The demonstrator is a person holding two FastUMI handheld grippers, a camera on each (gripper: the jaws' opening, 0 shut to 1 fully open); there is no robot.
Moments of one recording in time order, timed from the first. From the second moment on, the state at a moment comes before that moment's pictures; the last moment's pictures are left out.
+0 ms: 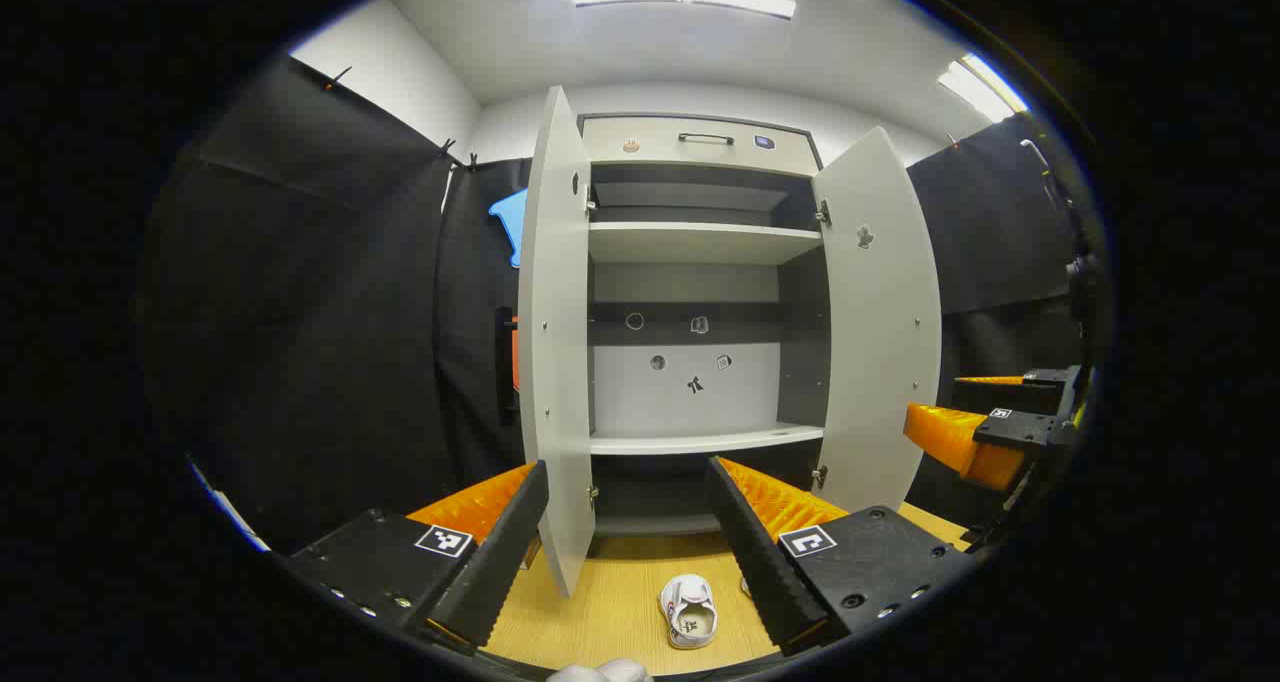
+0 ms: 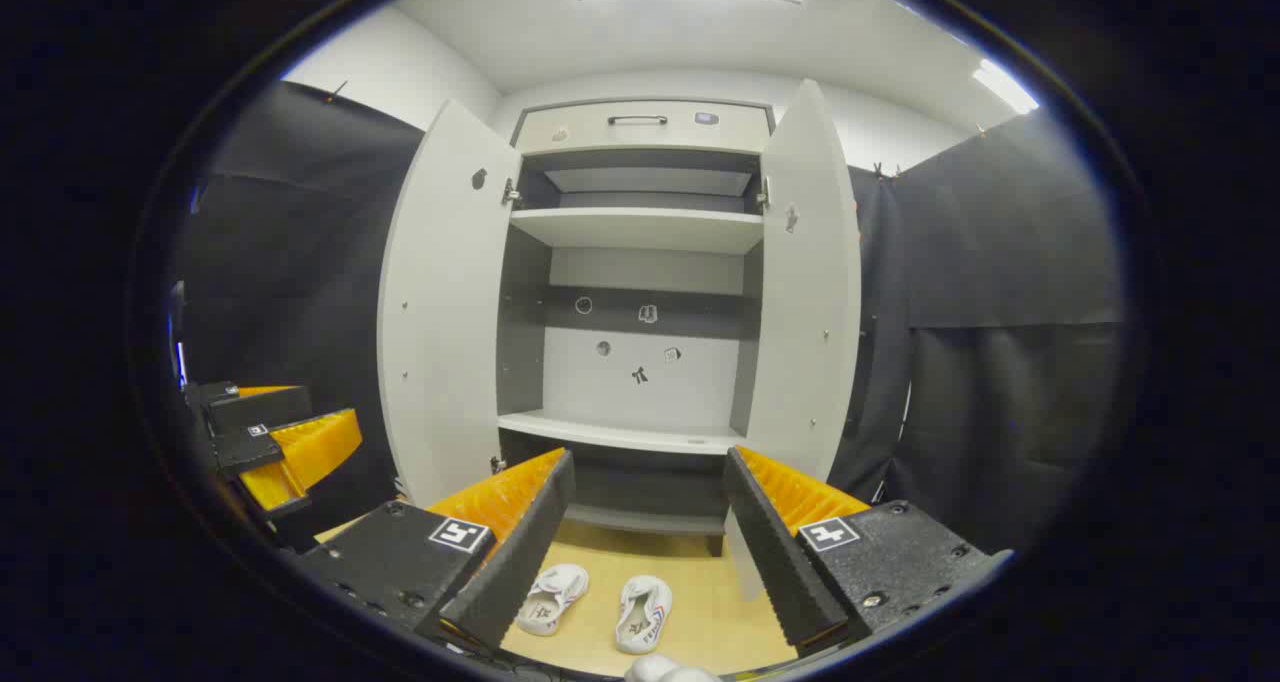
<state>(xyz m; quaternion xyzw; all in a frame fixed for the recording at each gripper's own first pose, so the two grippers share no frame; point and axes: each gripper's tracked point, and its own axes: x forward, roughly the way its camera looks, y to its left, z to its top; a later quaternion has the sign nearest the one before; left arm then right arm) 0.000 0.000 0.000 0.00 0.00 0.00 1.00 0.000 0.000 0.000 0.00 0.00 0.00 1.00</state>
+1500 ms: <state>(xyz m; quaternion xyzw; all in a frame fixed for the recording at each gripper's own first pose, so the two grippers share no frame) 0.001 -0.007 -0.003 0.01 0.01 -0.03 1.00 0.005 -0.010 -0.194 0.04 0.19 -0.02 0.98</state>
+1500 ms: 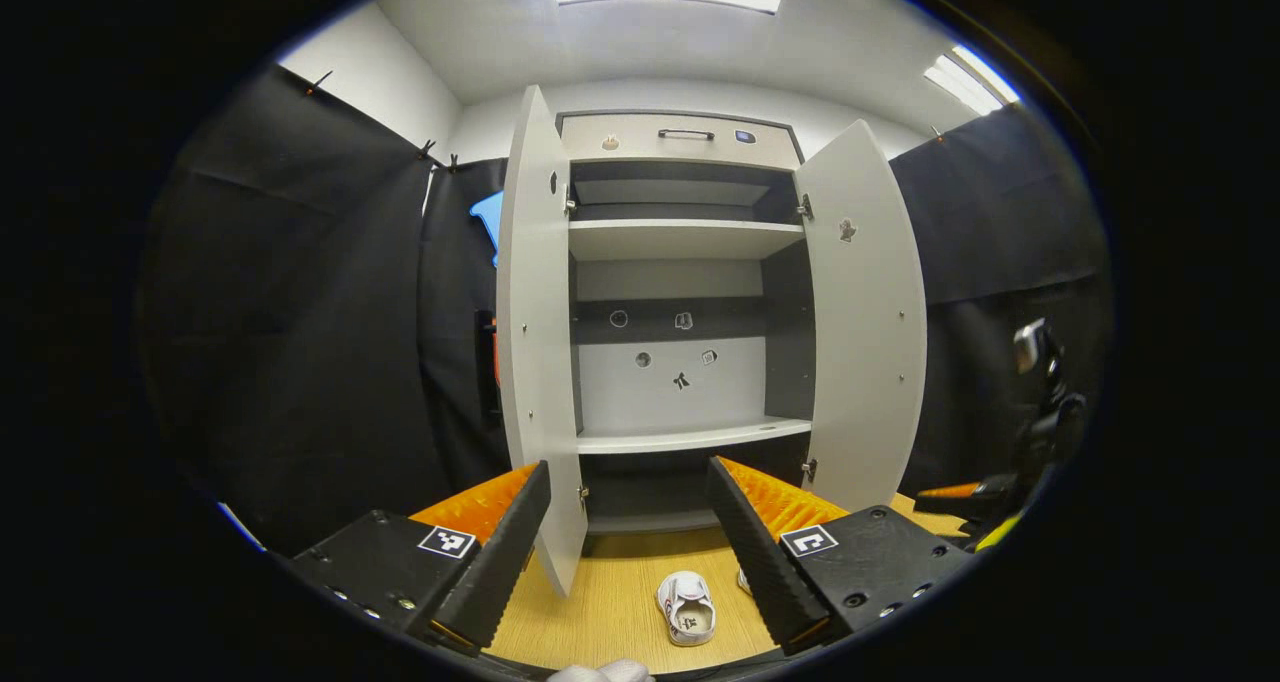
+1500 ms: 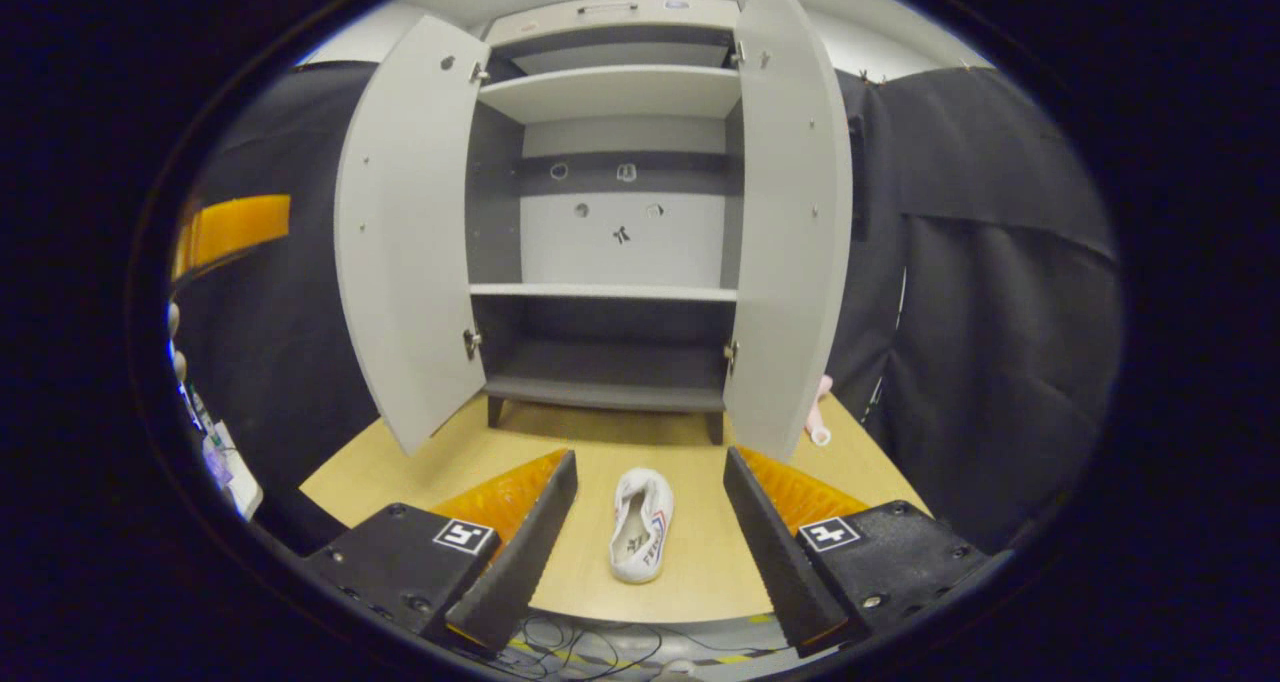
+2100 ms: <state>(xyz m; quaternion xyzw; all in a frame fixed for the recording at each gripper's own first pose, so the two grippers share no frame) 0.009 0.017 -0.021 0.03 0.03 0.01 1.00 0.072 0.035 -0.375 0.08 0.35 0.01 0.93</state>
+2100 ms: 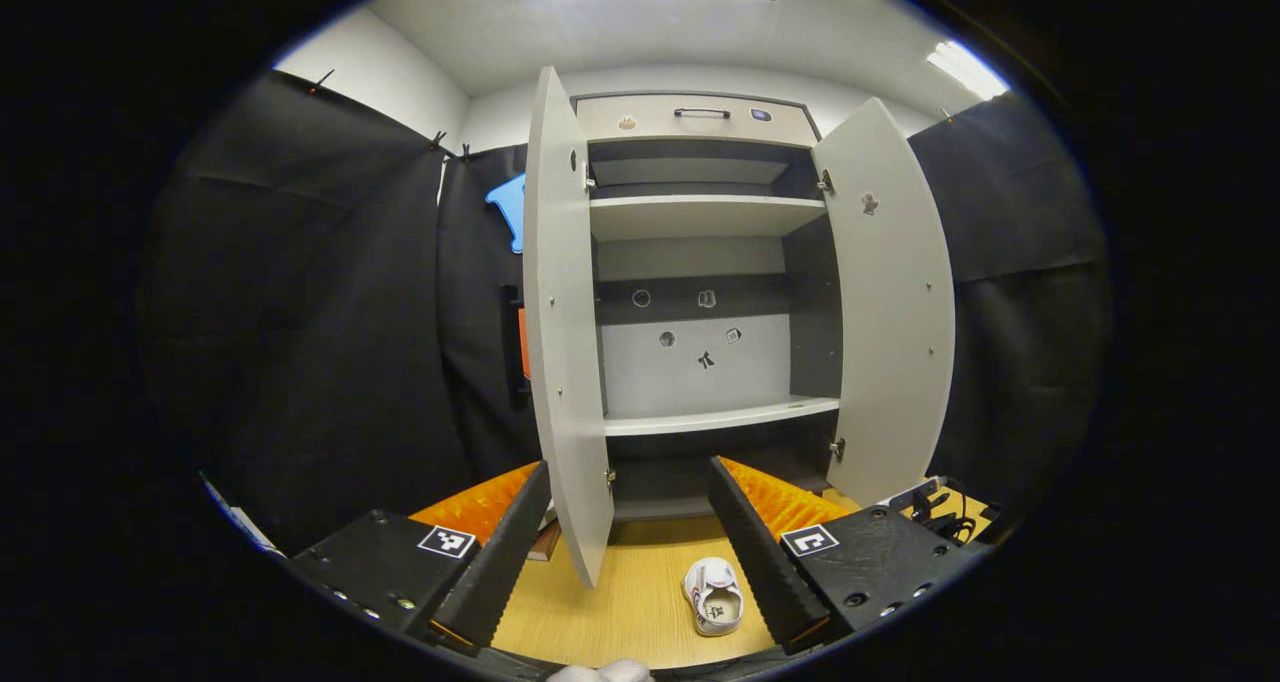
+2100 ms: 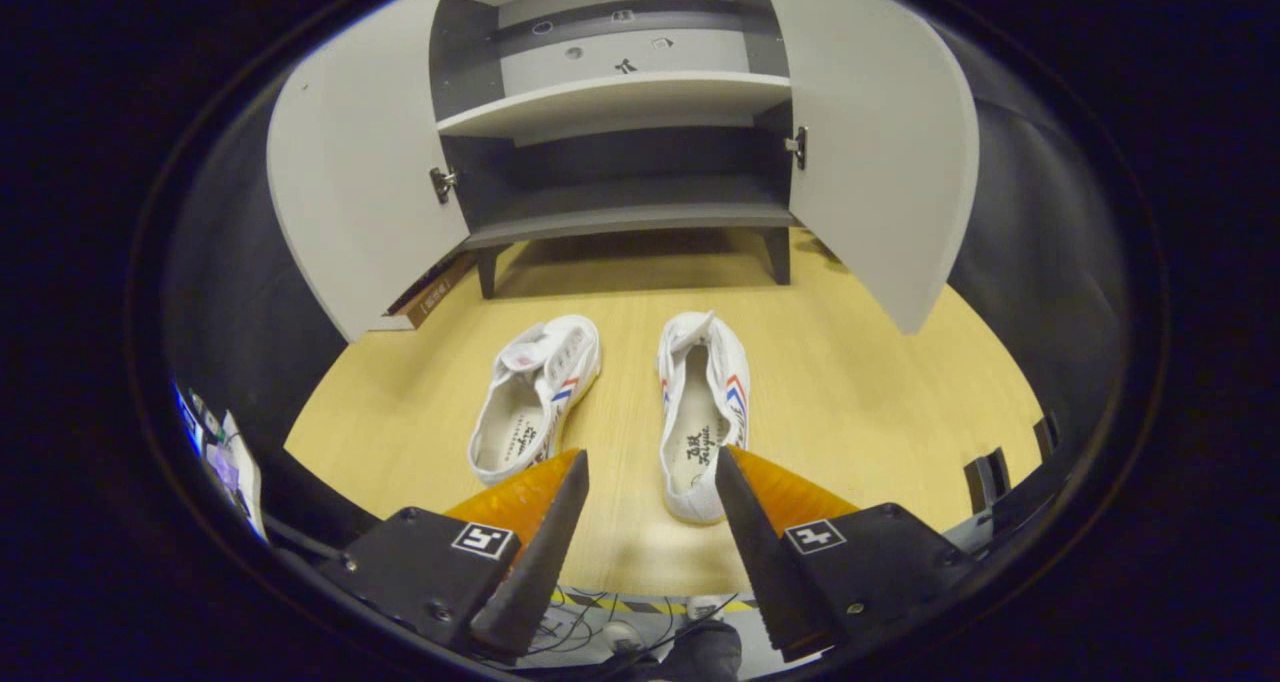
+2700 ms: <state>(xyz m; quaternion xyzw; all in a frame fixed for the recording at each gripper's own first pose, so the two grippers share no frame) 0.029 0.029 -0.030 0.05 0.05 0.06 1.00 0.179 0.033 -0.442 0.10 0.38 -0.01 0.92</state>
